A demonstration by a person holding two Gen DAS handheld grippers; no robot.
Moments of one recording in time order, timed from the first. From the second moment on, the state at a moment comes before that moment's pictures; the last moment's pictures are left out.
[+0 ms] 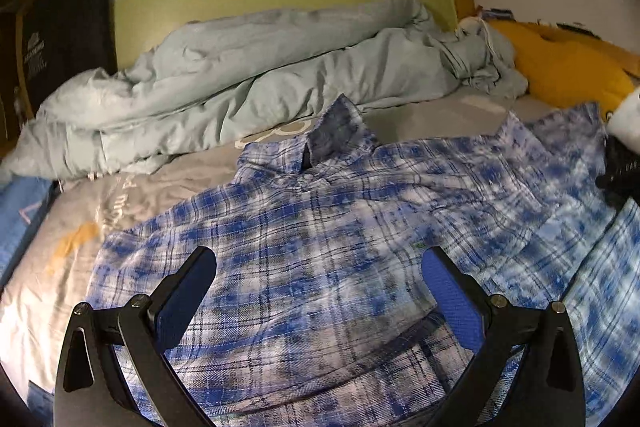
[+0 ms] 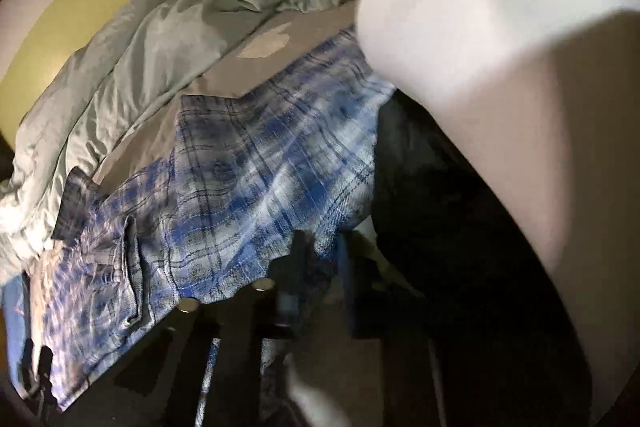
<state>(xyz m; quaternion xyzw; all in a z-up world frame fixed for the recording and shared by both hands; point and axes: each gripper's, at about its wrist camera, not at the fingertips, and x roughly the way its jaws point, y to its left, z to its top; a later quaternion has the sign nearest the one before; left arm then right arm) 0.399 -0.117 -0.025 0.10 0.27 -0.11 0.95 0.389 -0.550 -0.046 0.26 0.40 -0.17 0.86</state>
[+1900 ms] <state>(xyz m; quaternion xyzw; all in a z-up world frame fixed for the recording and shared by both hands) 0.421 -0.042 -0.013 -0.07 0.31 -0.05 0.95 0.387 -0.453 0.044 0.26 0.27 -0.08 0.92</state>
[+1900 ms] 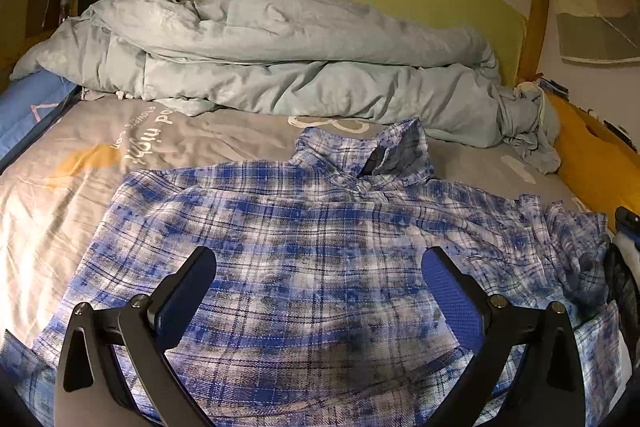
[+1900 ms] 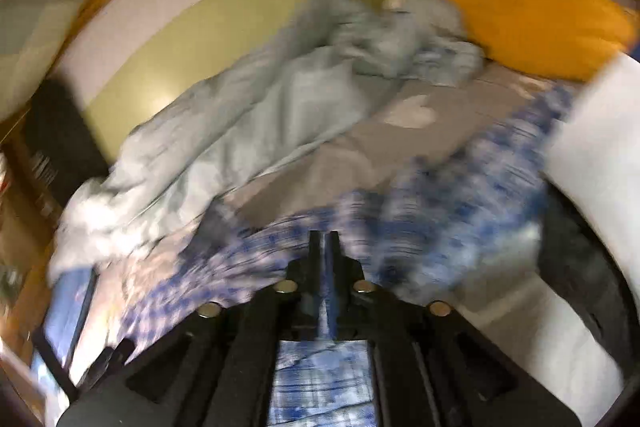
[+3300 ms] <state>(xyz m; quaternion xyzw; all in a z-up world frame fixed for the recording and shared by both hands) 0.426 -0.049 -0.021 -0.08 0.34 -0.07 0.94 0.422 -0.547 -0.047 0.39 0.29 -0.18 0.85</state>
